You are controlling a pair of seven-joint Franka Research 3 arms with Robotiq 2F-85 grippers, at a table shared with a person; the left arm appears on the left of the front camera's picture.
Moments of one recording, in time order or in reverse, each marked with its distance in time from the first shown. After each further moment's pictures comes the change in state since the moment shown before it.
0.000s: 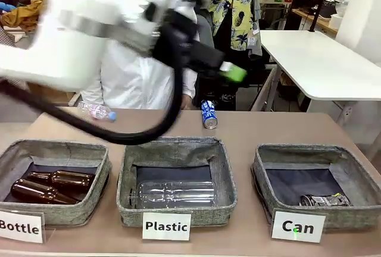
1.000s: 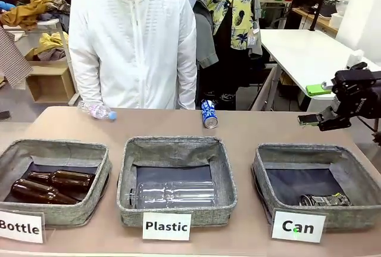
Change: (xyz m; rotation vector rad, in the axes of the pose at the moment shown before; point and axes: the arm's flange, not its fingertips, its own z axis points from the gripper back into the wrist) left arm -0.336 0.033 0.362 0.201 -0.743 0.690; right arm 0.050 -0.010 -0.142 0.385 -0.019 -0.005
